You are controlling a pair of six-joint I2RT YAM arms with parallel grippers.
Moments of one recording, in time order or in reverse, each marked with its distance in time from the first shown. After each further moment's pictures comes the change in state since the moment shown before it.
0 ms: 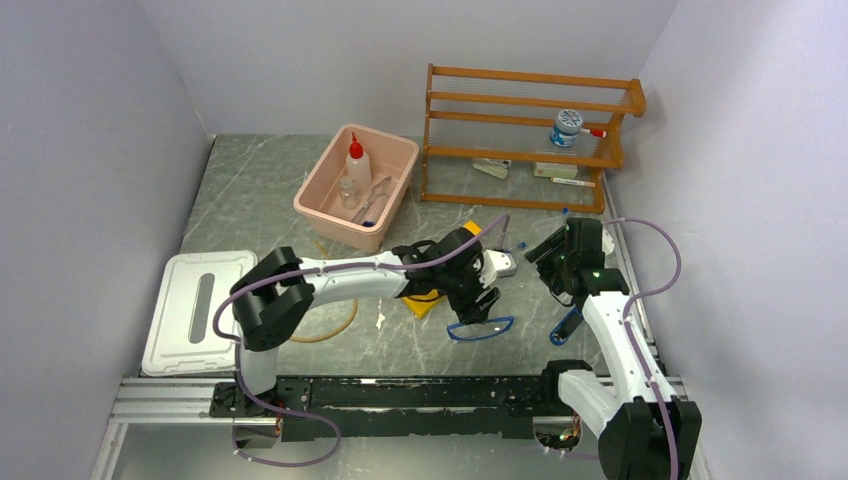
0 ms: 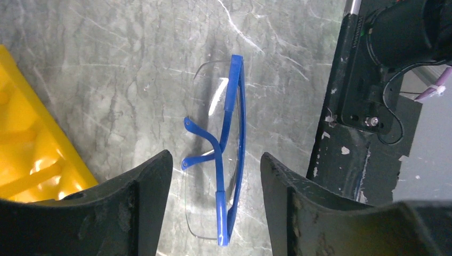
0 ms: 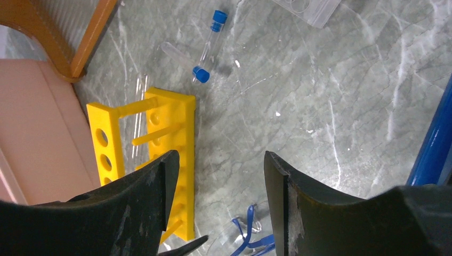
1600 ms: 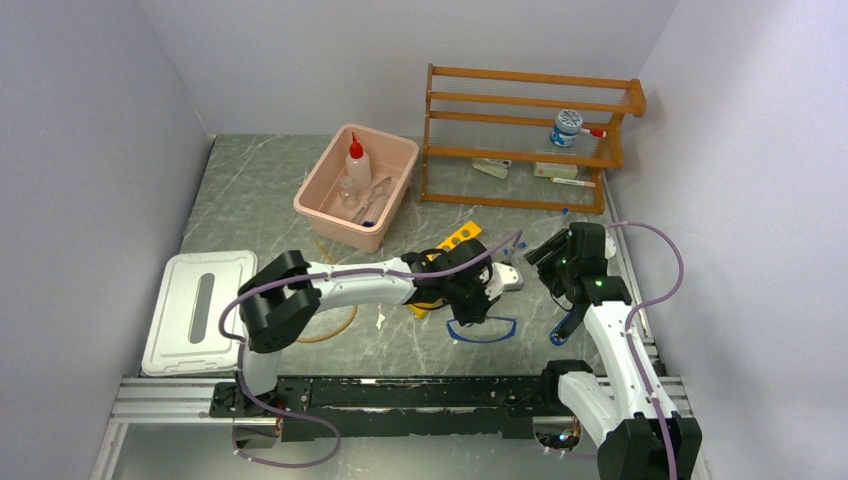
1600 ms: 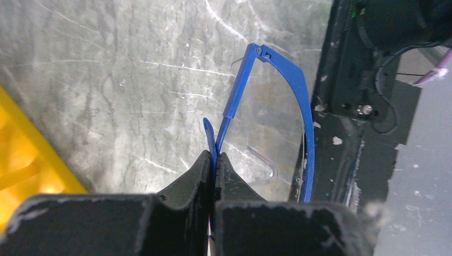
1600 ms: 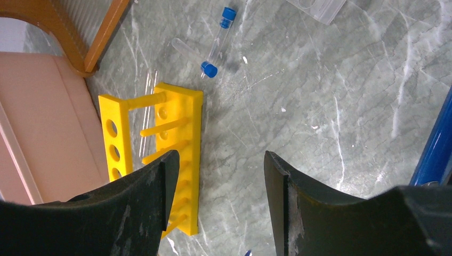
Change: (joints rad) left arm -0.051 -0.002 0.030 -0.074 -0.034 0.021; right arm -0.002 -0.064 -0.020 -0.002 -0.014 0.000
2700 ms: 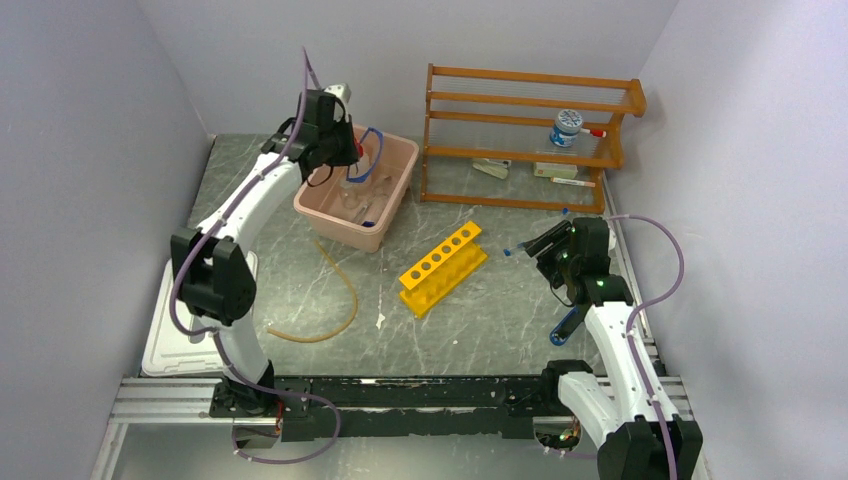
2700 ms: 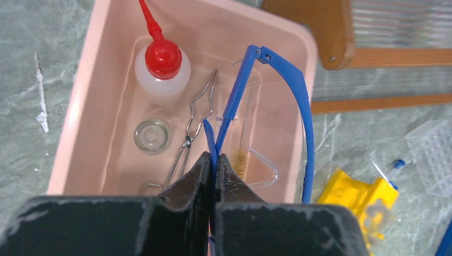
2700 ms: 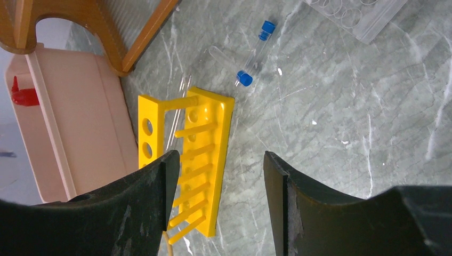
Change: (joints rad) left arm 0.803 -0.098 0.328 -0.210 -0.271 -0.348; right arm 0.000 -0.009 0.013 0.073 -0.050 -0.003
